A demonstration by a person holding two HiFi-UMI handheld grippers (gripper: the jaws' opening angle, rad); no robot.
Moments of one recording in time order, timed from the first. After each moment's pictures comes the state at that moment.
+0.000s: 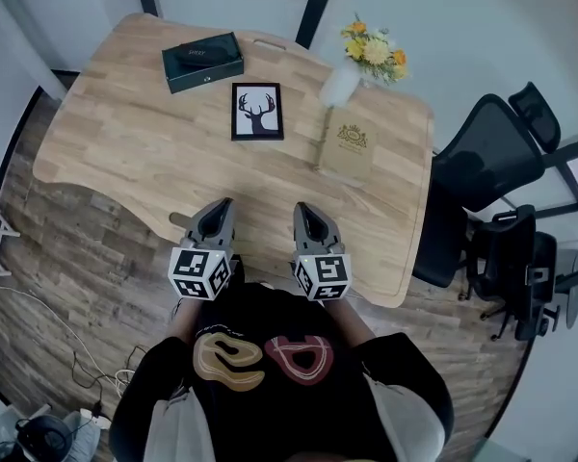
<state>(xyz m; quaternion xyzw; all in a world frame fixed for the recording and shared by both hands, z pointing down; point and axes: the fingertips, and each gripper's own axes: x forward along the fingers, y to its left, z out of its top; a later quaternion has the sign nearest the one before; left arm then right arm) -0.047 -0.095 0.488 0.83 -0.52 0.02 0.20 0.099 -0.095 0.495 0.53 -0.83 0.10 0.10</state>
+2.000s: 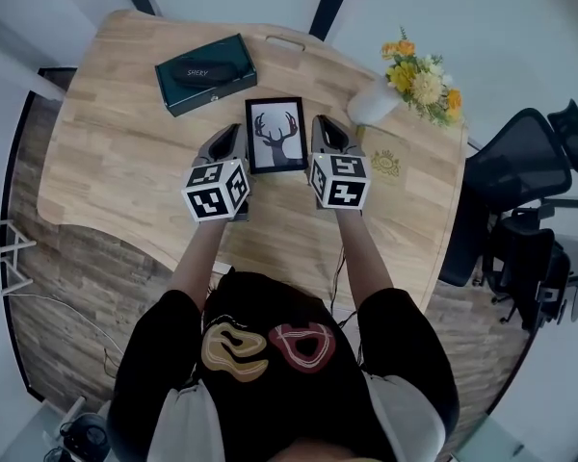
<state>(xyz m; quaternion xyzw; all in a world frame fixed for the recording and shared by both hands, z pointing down) -0.091 -0.389 0.502 0.78 -0.56 0.06 0.27 0.071 -0.410 0.495 0.57 -0.79 0.15 0.17</state>
